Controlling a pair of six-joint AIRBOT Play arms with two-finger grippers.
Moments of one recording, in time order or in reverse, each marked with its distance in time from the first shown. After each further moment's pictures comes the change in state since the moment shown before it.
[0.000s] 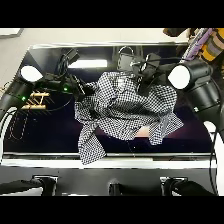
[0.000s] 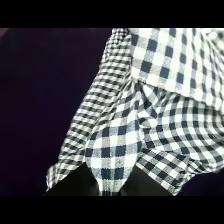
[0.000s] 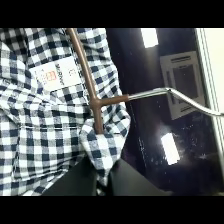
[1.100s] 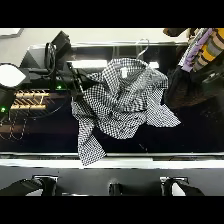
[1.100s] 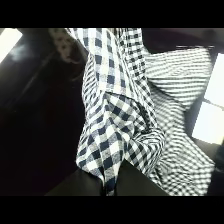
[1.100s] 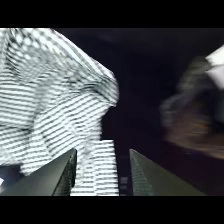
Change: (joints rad) left arm -0.111 0.198 0.000 0.003 0.079 0.067; right arm -0.687 0.228 0.001 0.347 0.365 0.292
